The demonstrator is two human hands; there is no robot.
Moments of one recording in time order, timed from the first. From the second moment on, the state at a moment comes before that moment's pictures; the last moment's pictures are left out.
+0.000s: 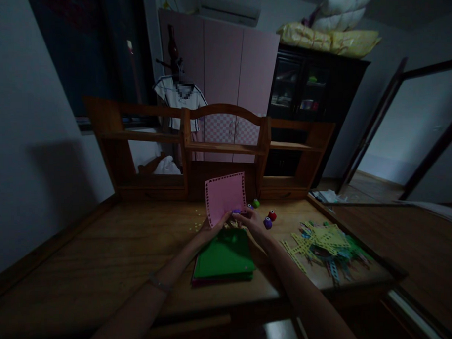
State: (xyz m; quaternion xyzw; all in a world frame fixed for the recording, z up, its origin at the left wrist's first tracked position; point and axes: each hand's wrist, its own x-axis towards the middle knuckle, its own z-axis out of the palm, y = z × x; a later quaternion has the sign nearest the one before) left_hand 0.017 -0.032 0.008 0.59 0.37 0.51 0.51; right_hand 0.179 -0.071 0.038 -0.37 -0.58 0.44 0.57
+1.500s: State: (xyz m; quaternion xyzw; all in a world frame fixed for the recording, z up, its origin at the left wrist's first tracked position) left_hand 0.014 -0.034 0.022 0.63 0.40 0.56 0.36; right_hand 0.172 -0.073 0.039 -0.37 -0.62 0.45 0.53
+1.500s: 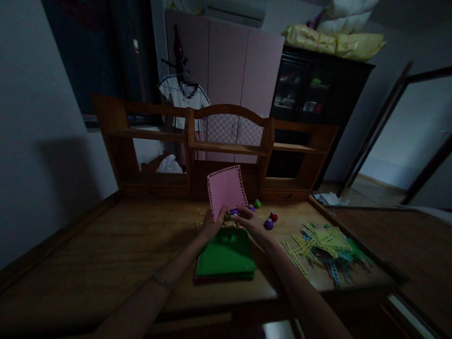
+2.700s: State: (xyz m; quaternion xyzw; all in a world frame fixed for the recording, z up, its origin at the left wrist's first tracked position) left_hand 0.012 -0.042 0.030 0.57 0.44 0.60 0.36; right_hand 0.189 -0.045 0.016 -0.46 -0.60 0.31 0.57
